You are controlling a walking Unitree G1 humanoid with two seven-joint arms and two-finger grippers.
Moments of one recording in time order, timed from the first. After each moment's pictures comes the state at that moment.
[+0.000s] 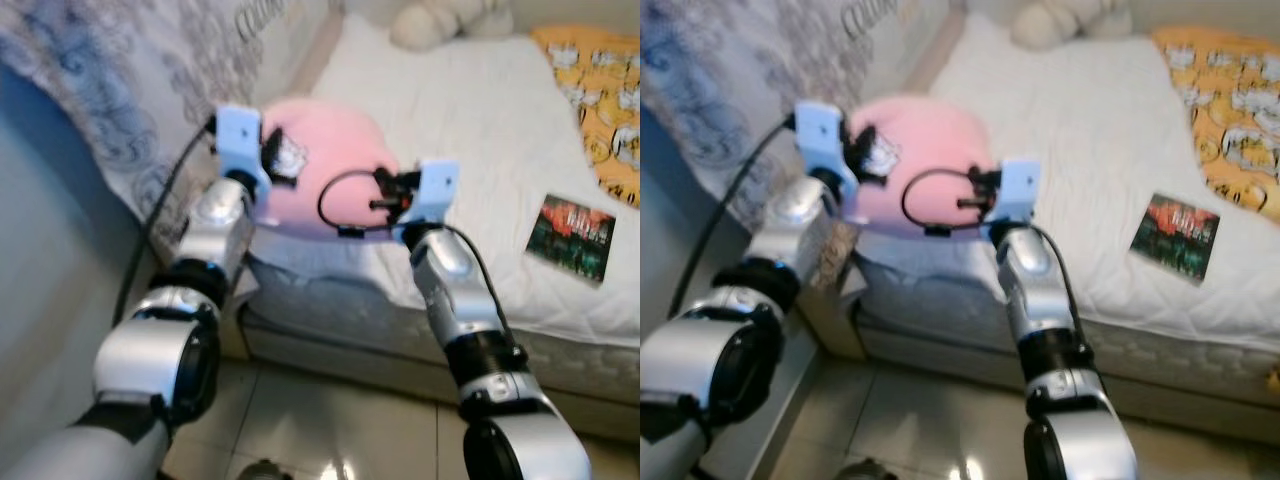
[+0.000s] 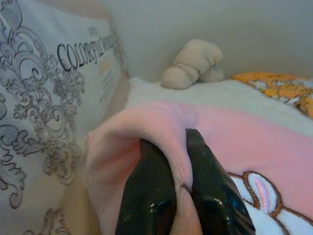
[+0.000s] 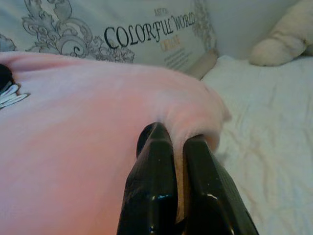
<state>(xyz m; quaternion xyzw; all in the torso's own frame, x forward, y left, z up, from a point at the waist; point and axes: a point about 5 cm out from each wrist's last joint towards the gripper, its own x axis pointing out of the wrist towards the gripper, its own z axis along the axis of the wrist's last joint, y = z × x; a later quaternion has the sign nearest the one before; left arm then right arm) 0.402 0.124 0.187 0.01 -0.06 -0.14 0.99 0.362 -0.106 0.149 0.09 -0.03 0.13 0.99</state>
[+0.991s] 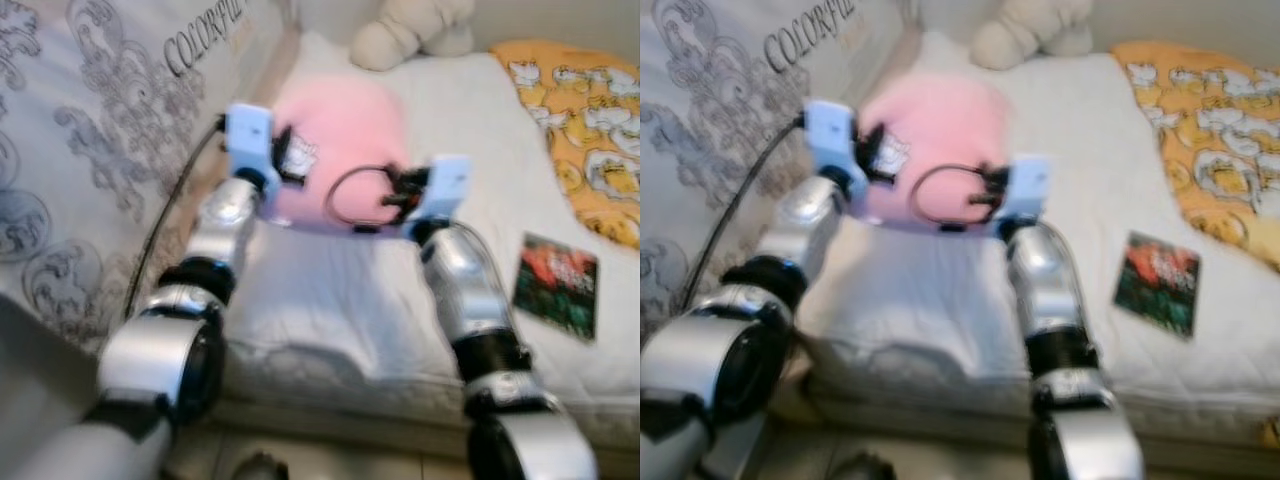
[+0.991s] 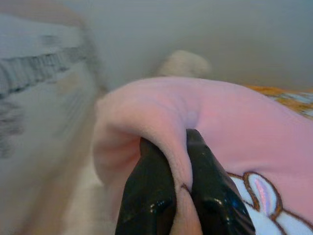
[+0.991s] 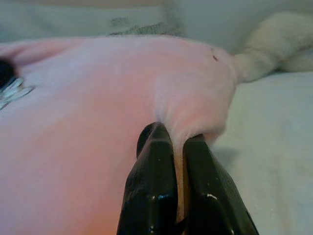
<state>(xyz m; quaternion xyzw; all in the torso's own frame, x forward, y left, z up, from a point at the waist) 0.404 0.128 0.193 0.01 -0.08 -0.13 0.99 0.361 -0.101 0.150 0.09 -0.04 0.15 0.98</state>
